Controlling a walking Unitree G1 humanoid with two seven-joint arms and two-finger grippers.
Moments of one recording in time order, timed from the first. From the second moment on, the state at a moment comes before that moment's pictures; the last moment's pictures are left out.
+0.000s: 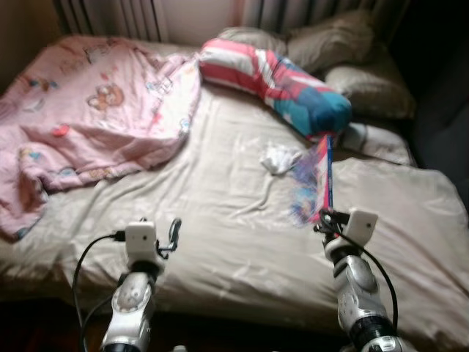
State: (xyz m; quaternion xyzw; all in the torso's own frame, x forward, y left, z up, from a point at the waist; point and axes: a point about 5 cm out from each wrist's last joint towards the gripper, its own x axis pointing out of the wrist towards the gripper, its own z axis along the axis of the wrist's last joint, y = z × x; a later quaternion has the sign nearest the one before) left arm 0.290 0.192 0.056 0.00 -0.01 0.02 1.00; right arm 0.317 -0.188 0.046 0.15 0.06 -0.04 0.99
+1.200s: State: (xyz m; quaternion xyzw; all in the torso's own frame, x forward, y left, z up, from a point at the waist) left arm 0.290 0.199 0.057 0.01 -0.01 0.02 1.00; right arm 0.318 -0.179 0.029 0.18 0.14 -0.05 0.97
